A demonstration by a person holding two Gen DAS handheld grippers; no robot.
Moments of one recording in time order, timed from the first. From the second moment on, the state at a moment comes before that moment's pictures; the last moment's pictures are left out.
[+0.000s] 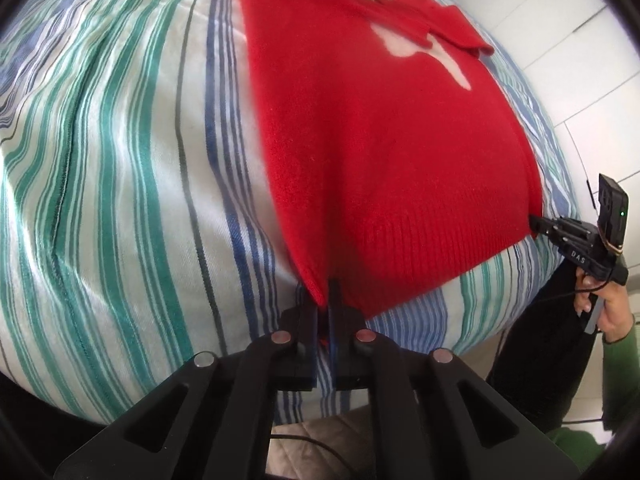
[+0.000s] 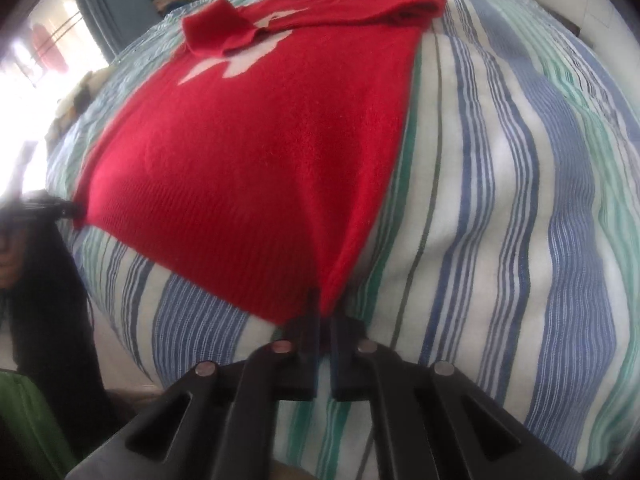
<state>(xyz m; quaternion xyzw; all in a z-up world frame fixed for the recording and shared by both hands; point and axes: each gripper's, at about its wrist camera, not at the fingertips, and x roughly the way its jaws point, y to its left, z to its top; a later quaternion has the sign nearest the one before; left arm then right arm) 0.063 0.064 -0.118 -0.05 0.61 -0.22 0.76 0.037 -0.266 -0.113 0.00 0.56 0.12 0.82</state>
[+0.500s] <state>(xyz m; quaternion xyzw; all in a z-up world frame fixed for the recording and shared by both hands) 0.044 0.069 -0.085 0.01 0.56 -0.18 0.81 0.026 -0.265 -0.097 -0.01 0.55 0.07 0.83</state>
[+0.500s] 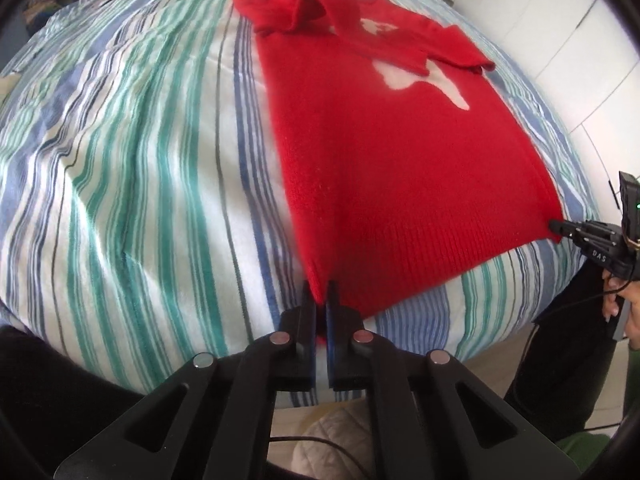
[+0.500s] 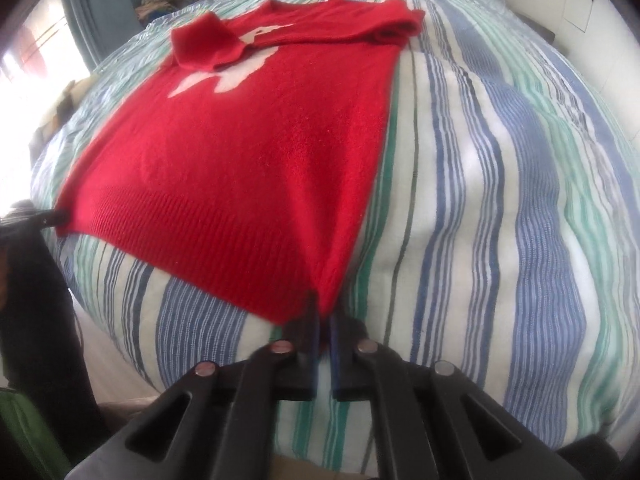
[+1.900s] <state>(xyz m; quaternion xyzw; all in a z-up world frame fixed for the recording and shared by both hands) 0.230 0.144 -0.123 0.03 0.47 -0.07 0.88 -0.024 -0.210 -0.083 0.02 0.40 -0.04 0.91</state>
